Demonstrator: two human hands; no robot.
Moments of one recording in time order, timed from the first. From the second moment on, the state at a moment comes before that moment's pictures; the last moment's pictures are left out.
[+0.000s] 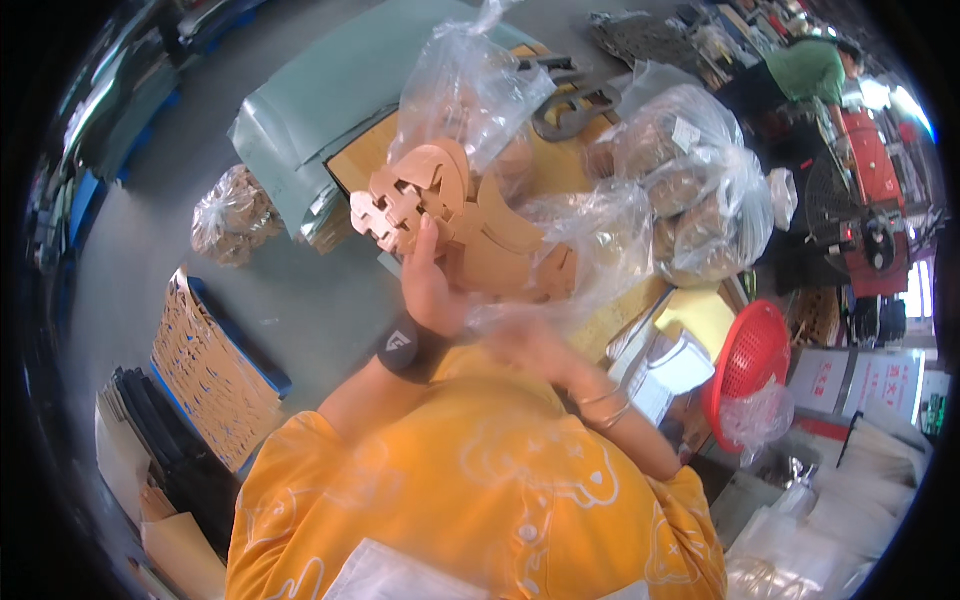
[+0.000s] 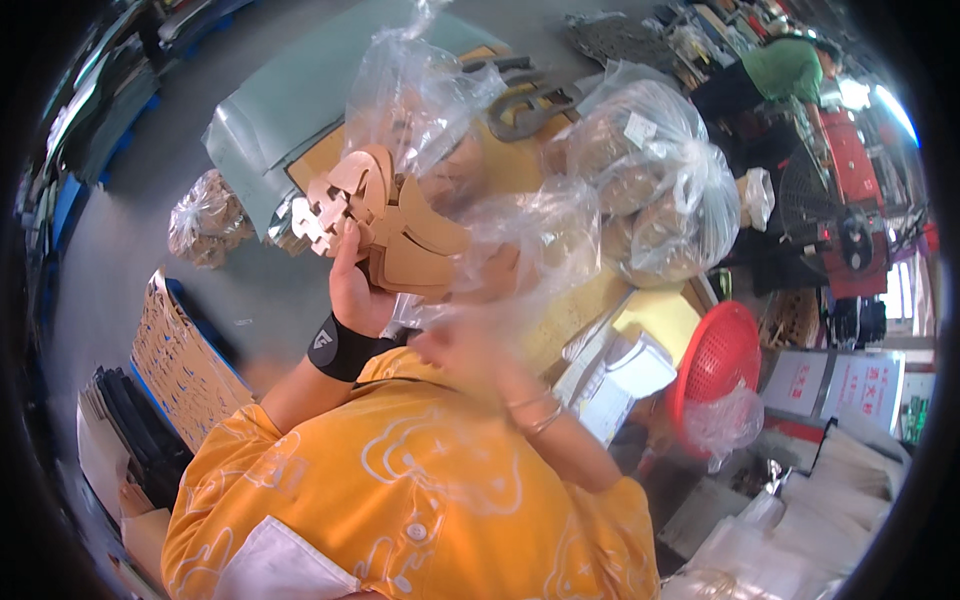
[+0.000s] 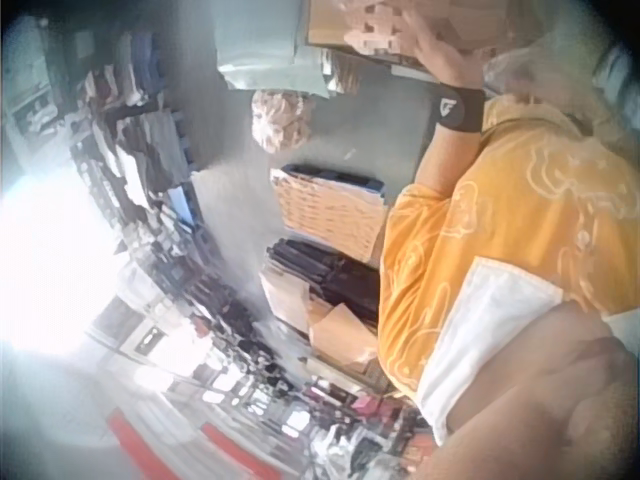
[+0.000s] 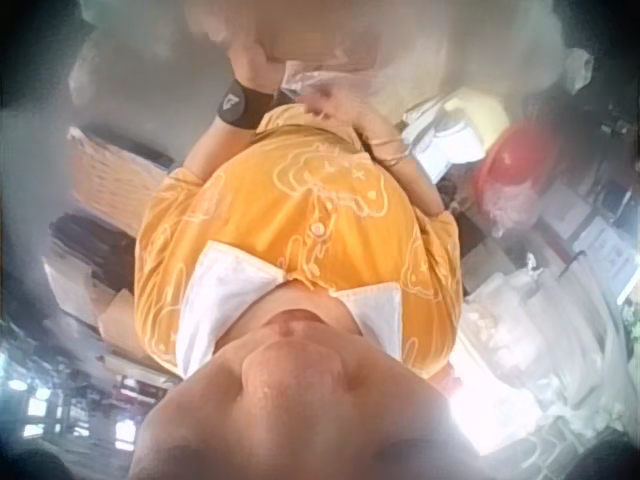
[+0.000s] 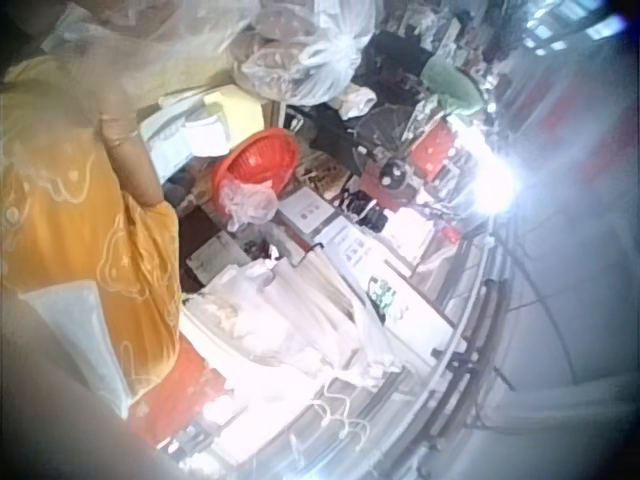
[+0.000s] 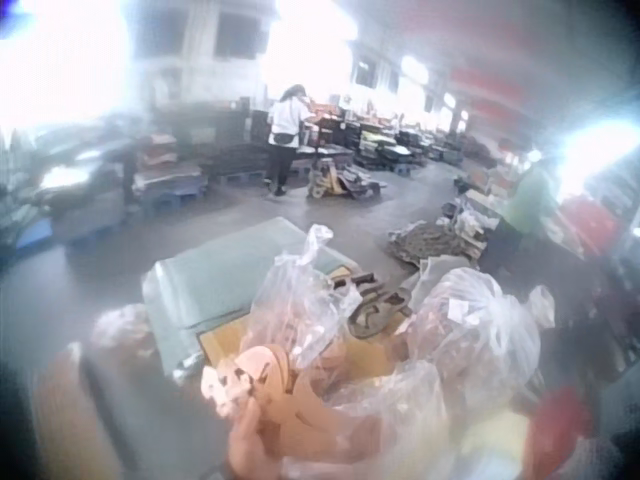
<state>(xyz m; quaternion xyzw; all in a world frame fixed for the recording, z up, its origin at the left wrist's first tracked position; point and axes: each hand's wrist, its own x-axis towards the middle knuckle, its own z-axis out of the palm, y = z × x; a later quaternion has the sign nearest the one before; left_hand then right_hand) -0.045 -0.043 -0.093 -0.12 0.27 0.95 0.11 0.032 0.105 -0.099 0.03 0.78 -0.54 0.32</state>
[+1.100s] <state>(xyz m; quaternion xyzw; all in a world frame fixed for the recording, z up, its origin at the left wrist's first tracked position) -0.010 -0.117 -0.089 -0.03 0.35 0.89 0.31 -0.001 0.095 -0.020 0.03 0.57 -0.81 0.14</state>
